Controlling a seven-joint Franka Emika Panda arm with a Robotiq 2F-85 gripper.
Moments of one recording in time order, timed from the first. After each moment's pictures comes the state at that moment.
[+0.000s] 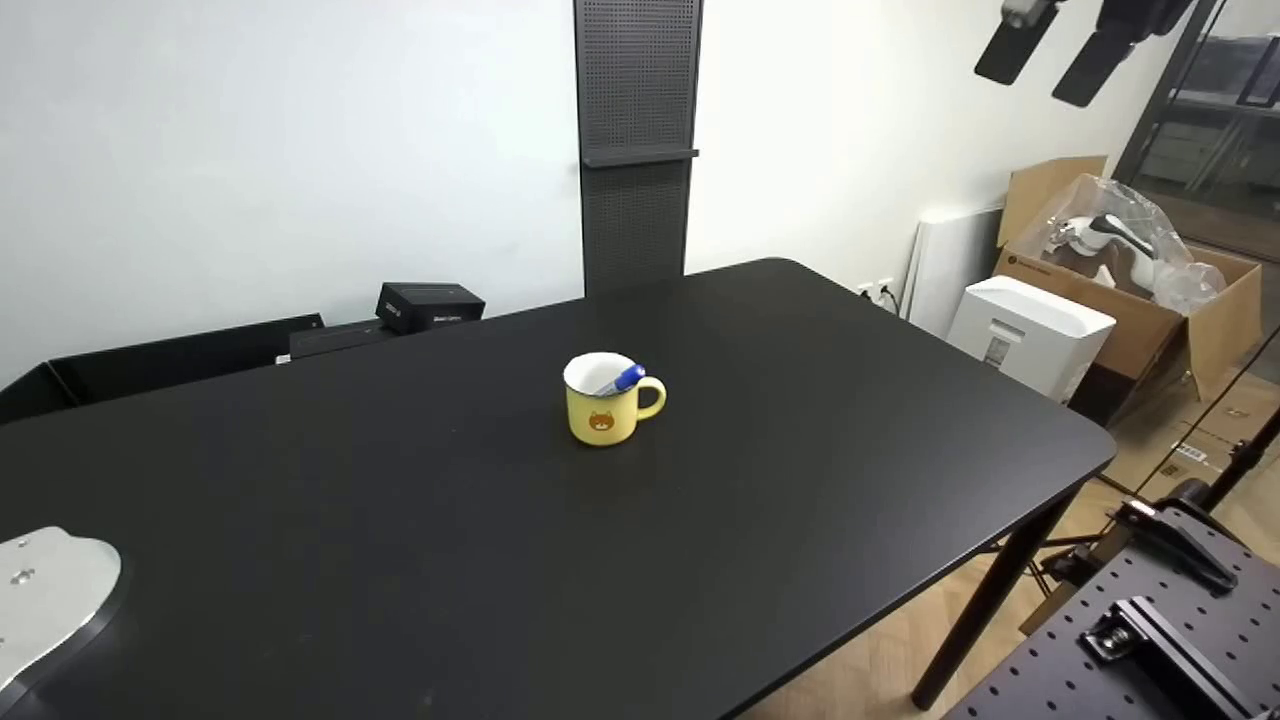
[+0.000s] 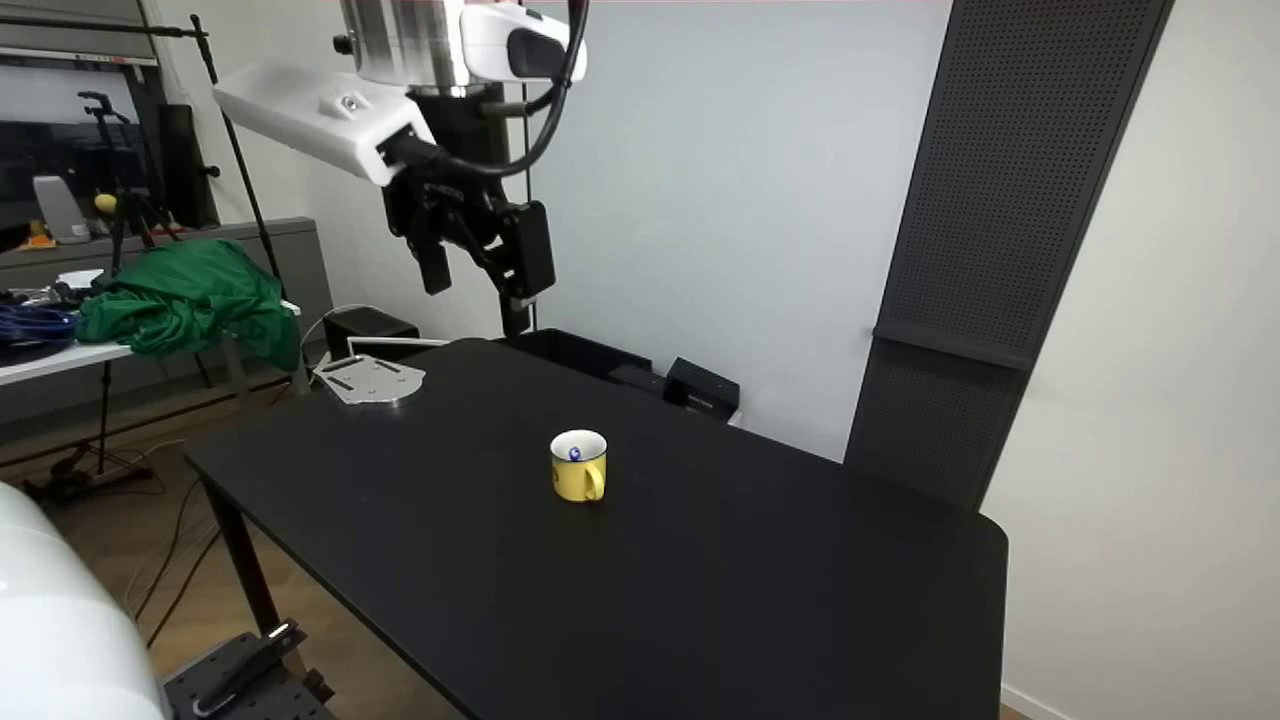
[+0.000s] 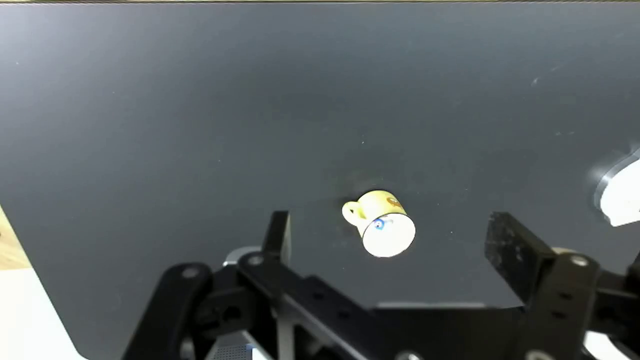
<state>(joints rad) 0.00 -1.00 -0.08 -2.62 0.10 1.83 -0.01</state>
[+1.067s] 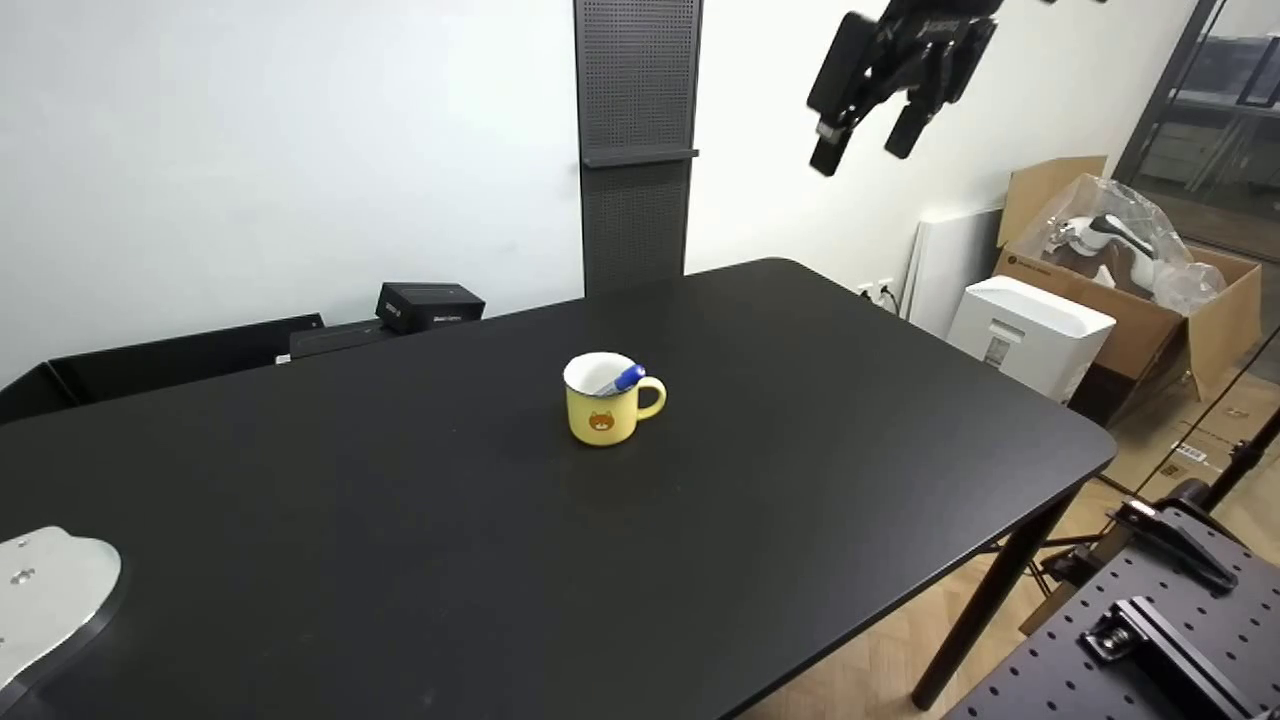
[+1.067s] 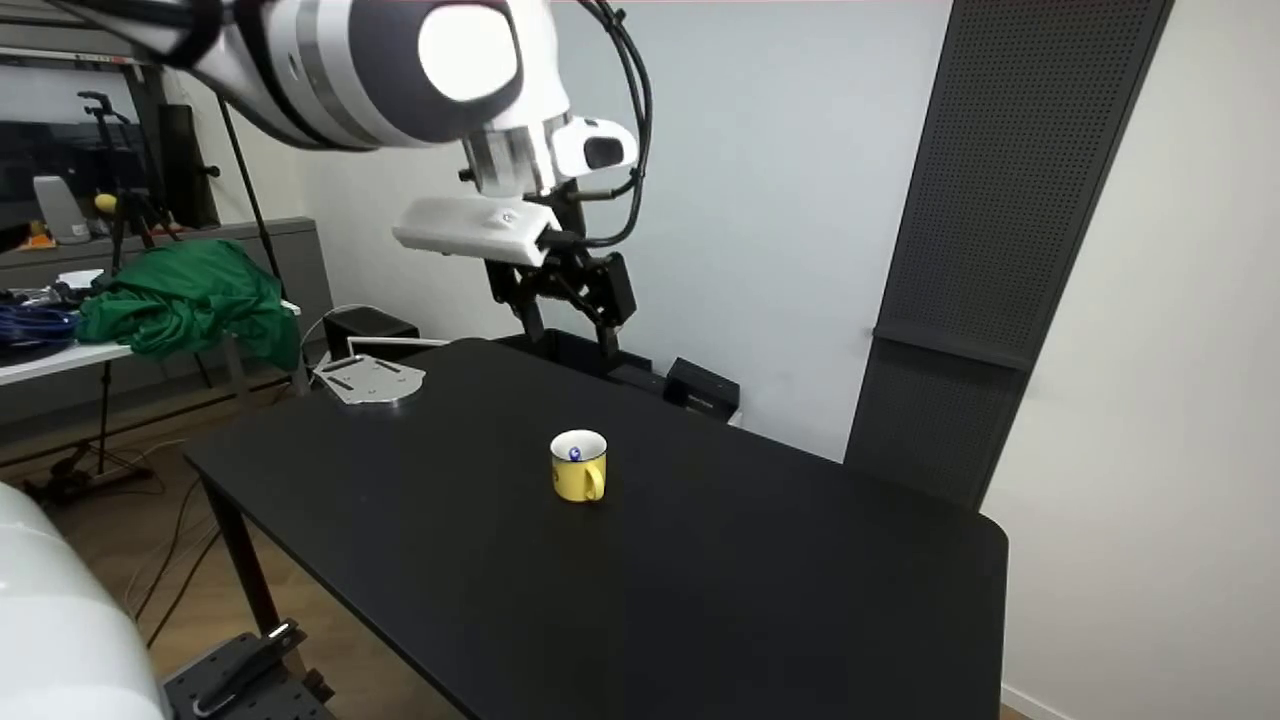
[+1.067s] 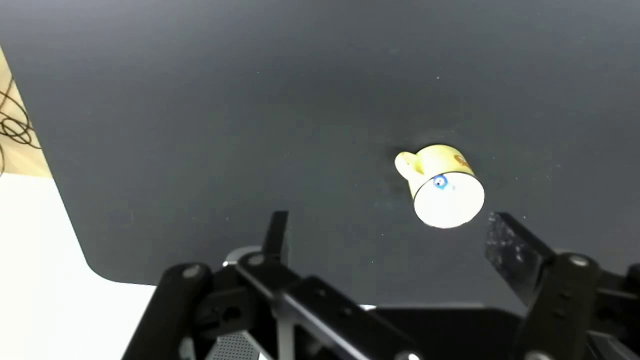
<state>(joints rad) 0.00 -0.64 0.02 -2.62 -0.03 2.26 -0.02</state>
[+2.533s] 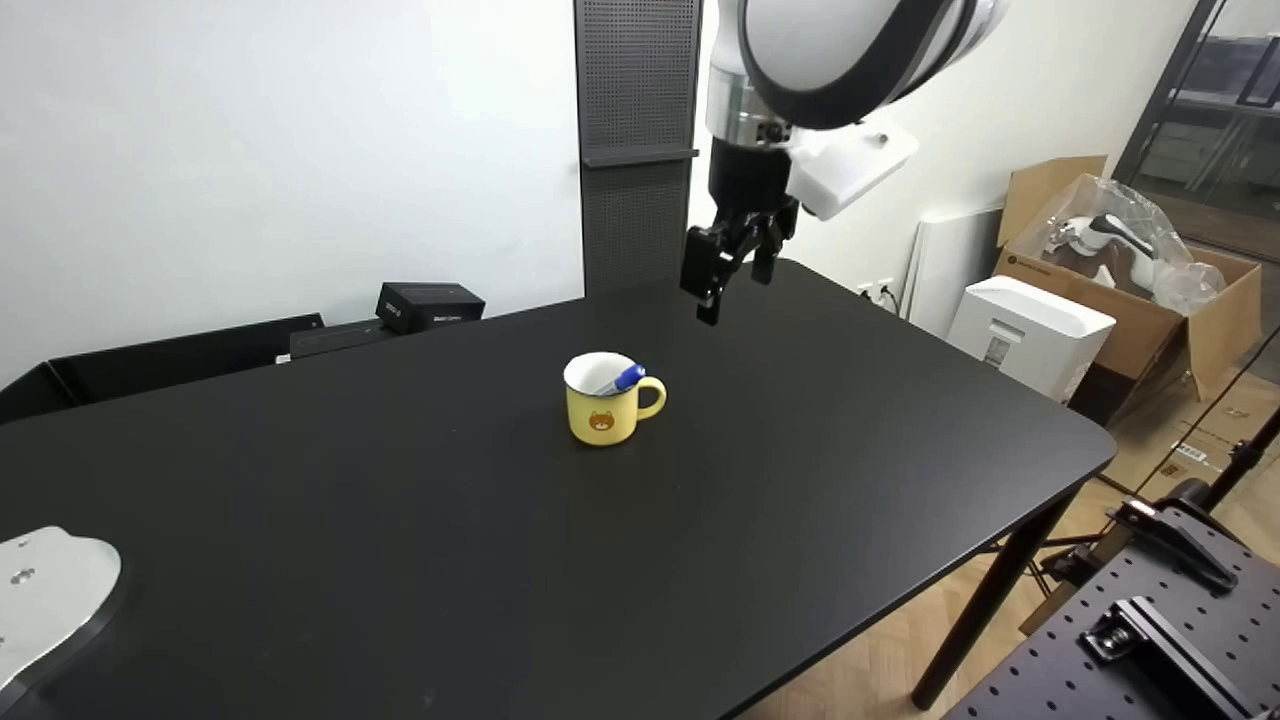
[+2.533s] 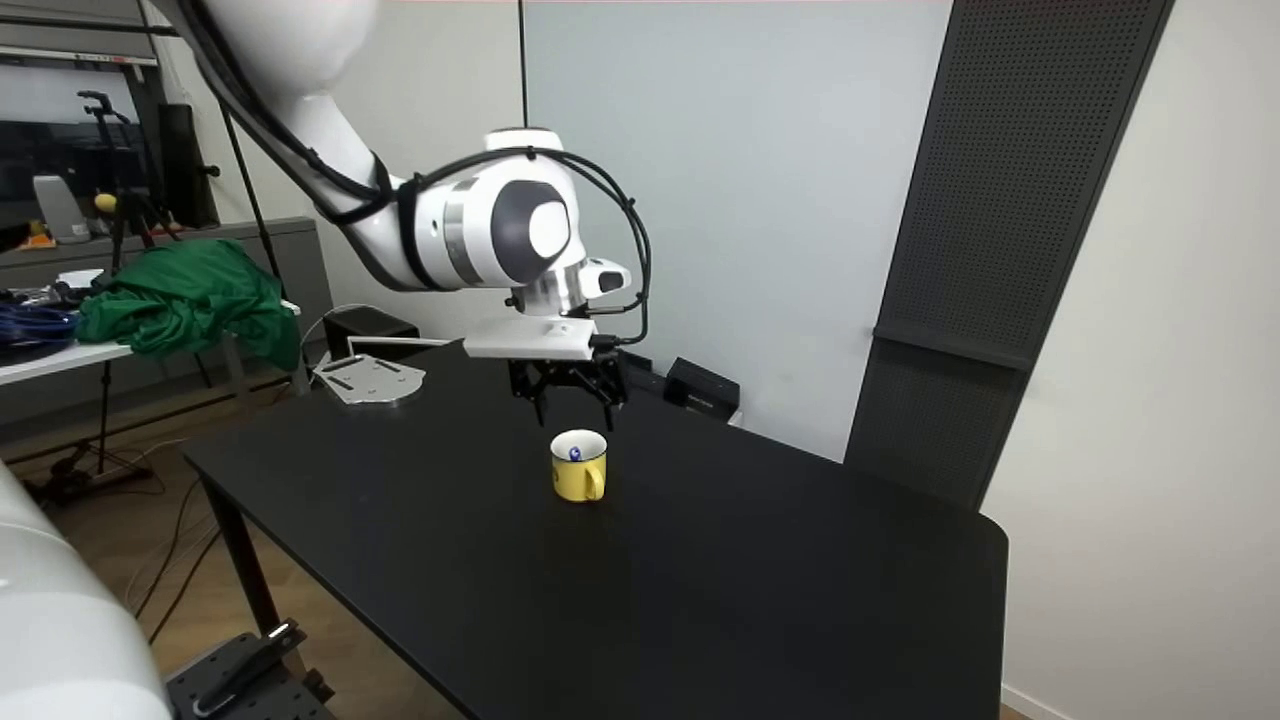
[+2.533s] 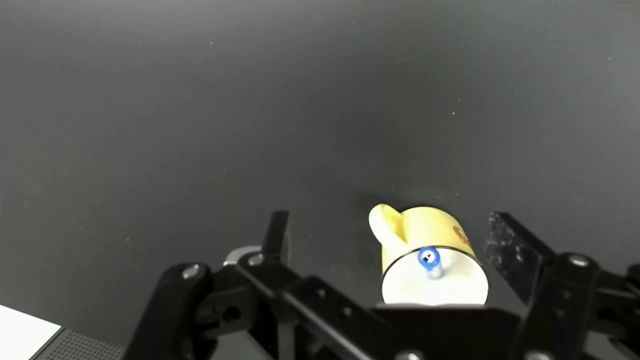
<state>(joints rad) 0.02 -0.10 0.13 -2.47 -0.16 2.49 -0.02</state>
